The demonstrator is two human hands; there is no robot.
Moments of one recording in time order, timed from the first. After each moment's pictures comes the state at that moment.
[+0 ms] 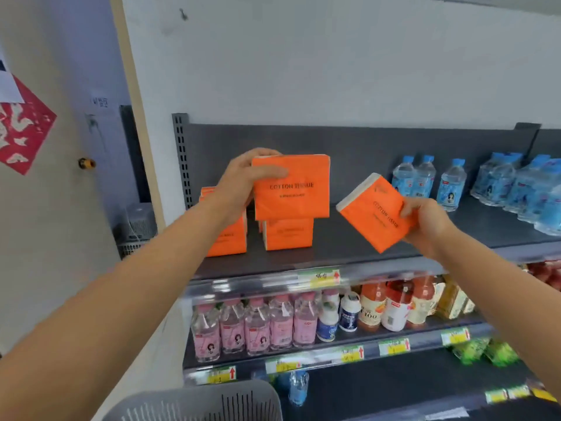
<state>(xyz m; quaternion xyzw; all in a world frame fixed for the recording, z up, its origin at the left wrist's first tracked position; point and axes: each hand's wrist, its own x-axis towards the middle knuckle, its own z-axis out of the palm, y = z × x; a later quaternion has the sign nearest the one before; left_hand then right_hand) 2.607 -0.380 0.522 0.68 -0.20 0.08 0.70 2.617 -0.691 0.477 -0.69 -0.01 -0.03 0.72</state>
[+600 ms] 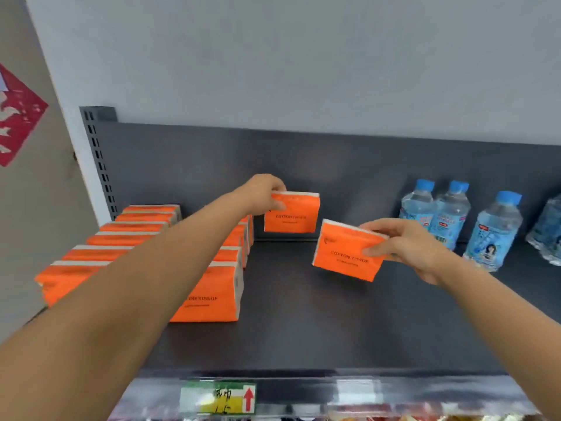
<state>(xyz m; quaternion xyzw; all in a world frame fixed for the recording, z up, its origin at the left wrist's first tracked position) 2.892 -0.504 0.503 0.97 -0.10 0.11 0.19 2.846 -0.799 0.465 -0.81 -0.12 0.05 0.57</state>
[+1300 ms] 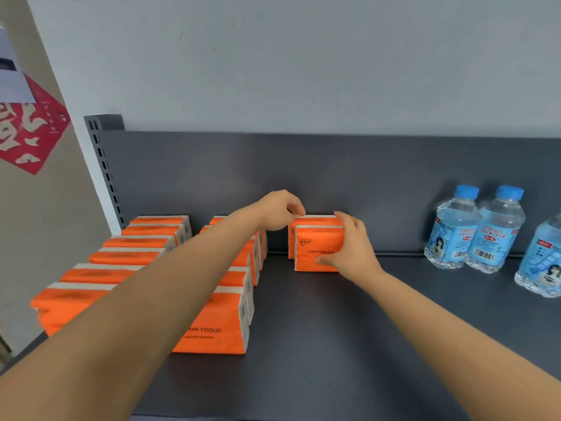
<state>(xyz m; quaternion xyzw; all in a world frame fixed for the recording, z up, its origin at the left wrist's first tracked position) 2.921 -0.505 0.487 0.97 -0.10 0.04 0.23 2.918 -0.689 0.415 -0.89 -0.15 -0.11 0.41</state>
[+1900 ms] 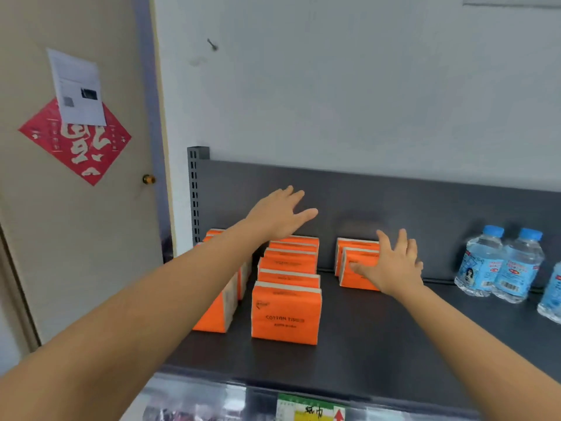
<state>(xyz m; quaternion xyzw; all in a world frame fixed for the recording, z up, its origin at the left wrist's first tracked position) 2.800 -0.422 0.535 0.98 -0.02 0.17 0.13 2.848 -0.654 0.458 -0.98 -0.04 -0.14 0.16</state>
